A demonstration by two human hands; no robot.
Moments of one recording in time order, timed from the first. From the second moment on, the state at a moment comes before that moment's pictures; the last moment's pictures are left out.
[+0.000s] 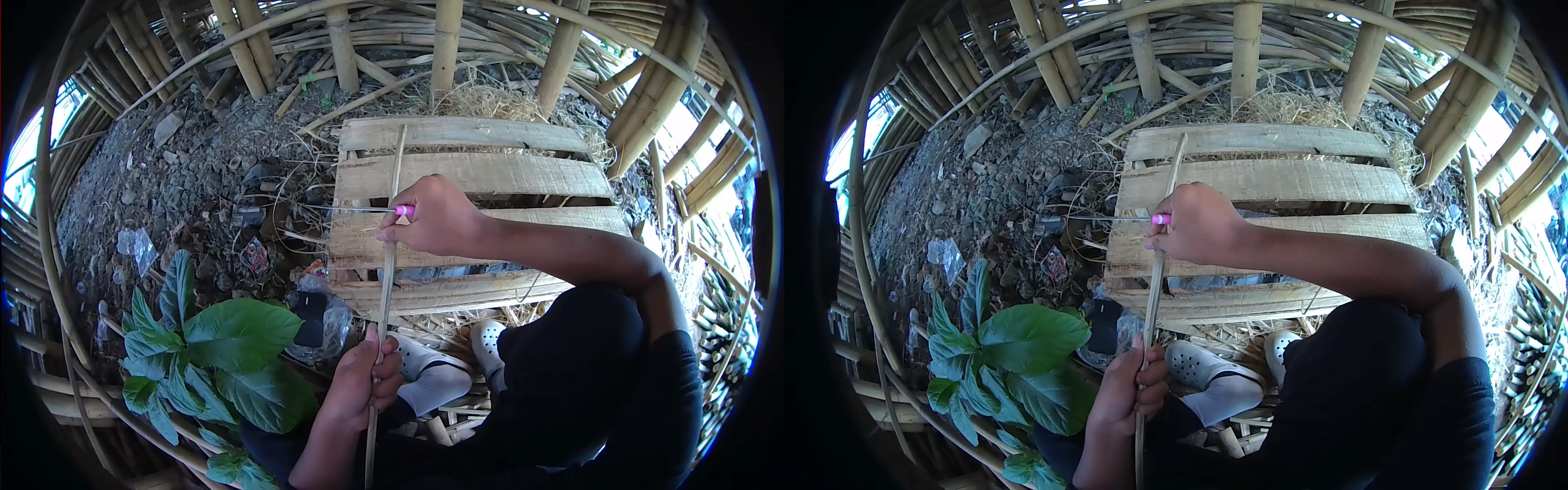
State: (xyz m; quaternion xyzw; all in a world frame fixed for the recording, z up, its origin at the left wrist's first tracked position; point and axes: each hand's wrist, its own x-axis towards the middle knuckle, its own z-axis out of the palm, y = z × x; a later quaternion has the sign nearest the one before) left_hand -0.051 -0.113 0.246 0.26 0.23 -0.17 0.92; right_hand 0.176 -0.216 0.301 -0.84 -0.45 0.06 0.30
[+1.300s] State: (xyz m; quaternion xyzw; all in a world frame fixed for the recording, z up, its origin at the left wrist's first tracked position) left_hand -0.045 -0.107 0.222 0.17 0.23 -0.20 0.94; right_hand 0.286 -0.261 0.340 -0.85 -0.25 0.18 0.44
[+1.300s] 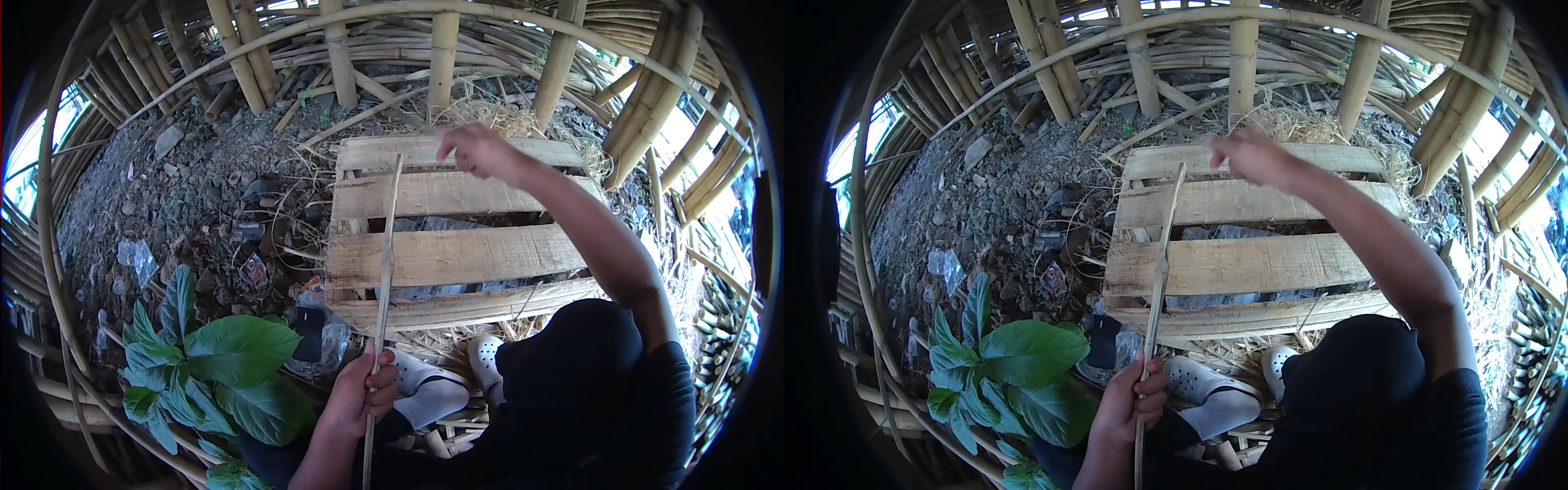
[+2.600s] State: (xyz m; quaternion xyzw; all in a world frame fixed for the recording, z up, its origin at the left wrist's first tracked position) left_hand -0.052 -0.101 0.237 0.13 0.23 -0.20 0.94; right_hand 0.180 -0.229 0.291 -0.79 -0.61 0.00 -0.04
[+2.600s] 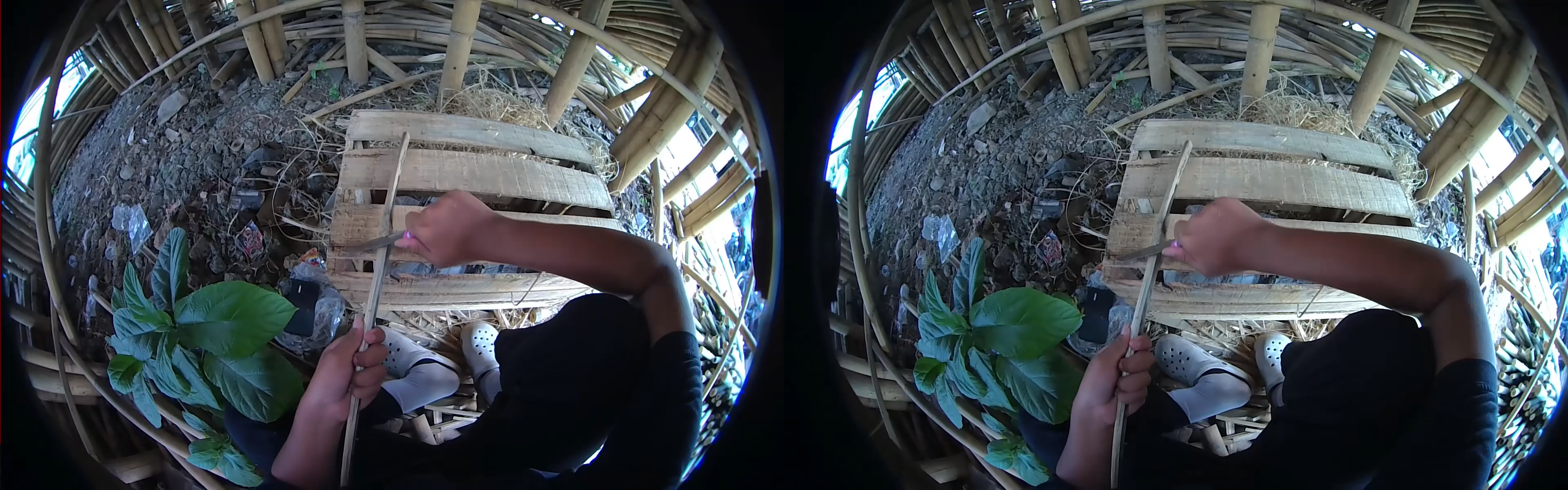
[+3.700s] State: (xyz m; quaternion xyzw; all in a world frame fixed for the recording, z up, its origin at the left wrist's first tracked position) left_hand -0.057 -0.105 0.241 0.15 0.25 -0.24 0.93; right_hand 0.231 -0.232 0.304 -0.85 -0.52 0.02 -0.06
